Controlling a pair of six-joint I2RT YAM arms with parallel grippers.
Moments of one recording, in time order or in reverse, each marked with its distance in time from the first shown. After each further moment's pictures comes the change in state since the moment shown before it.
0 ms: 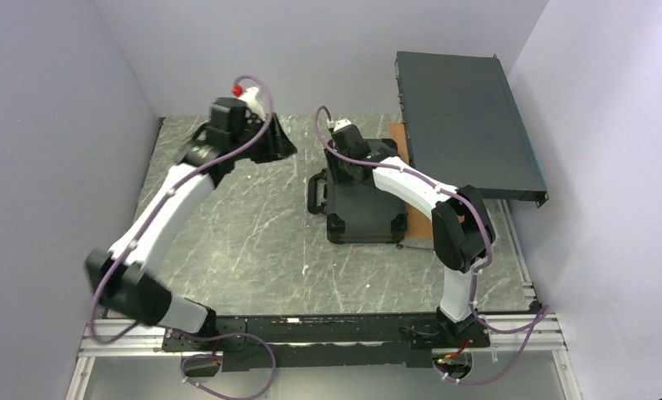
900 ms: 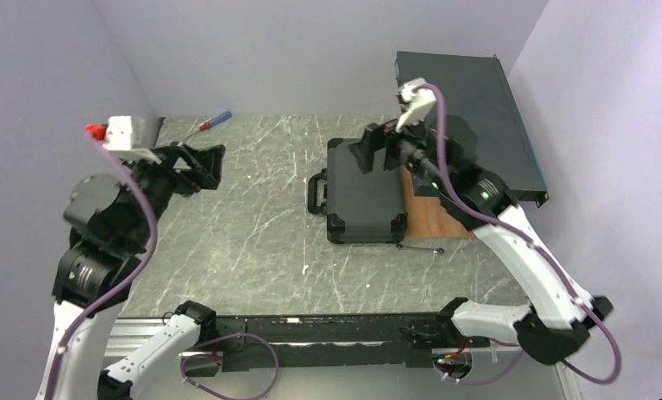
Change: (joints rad) left arm 0.002 -0.742 -0.055 -0.051 -0.385 0.183; right arm 0.042 -0.692 0.030 -0.142 -0.147 -0.033
